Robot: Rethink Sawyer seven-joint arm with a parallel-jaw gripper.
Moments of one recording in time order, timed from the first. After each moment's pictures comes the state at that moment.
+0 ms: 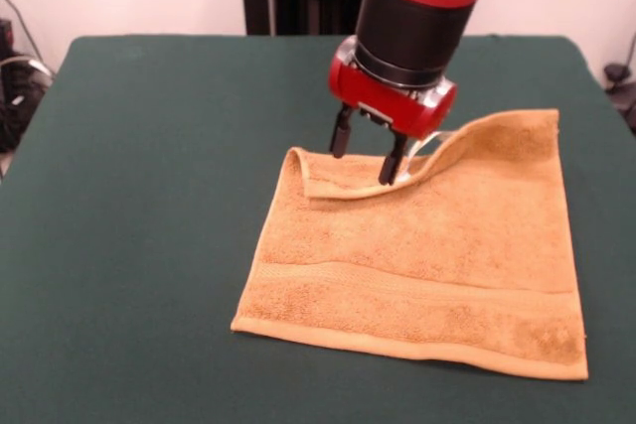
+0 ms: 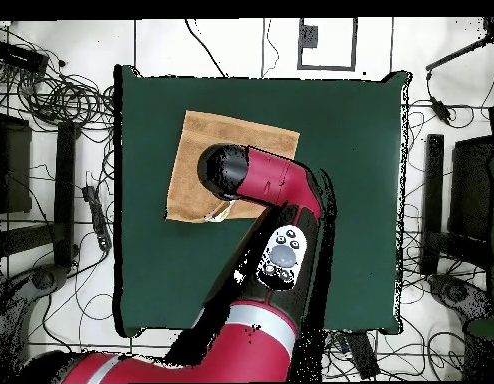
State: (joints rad) arm 0.12 -0.33 -0.40 1.30 0.30 0.66 2.07
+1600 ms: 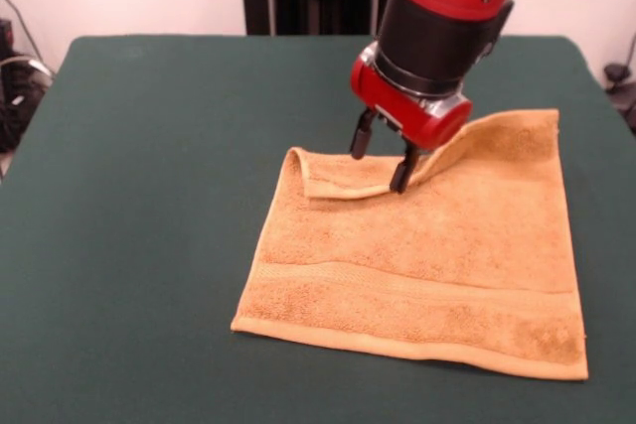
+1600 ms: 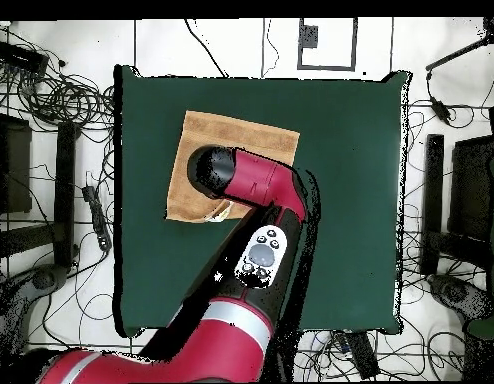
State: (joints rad) arm 0.17 -0.27 -0.46 1.29 0.37 0.66 2.31
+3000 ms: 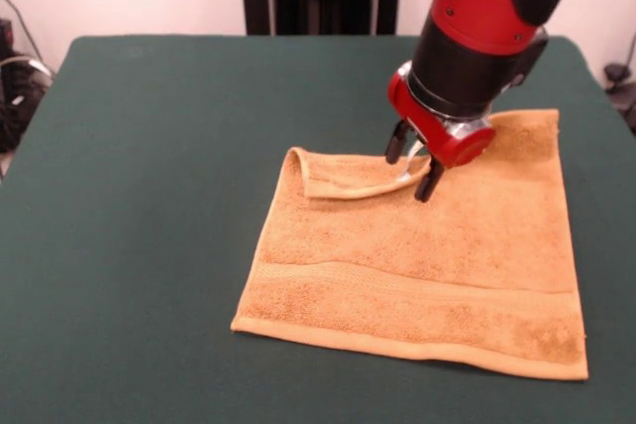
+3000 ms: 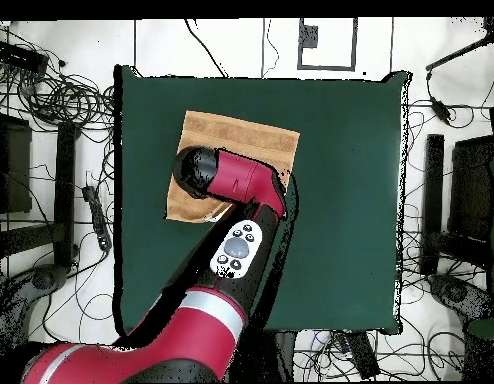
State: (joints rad) arm 0.23 -0.19 -0.50 1.25 0.44 0.73 2.52
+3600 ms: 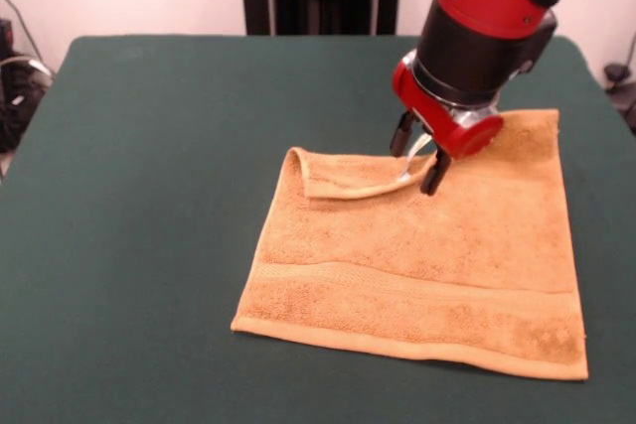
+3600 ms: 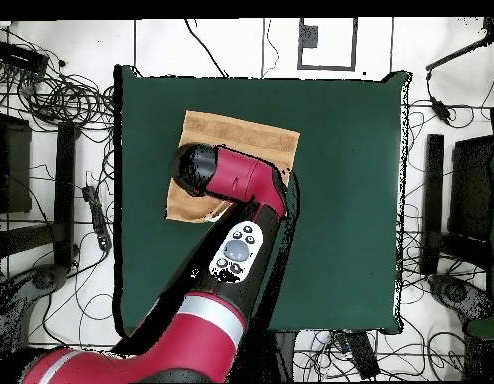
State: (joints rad) arm 0.23 -0.22 -0.50 1.26 0.44 0.75 2.52
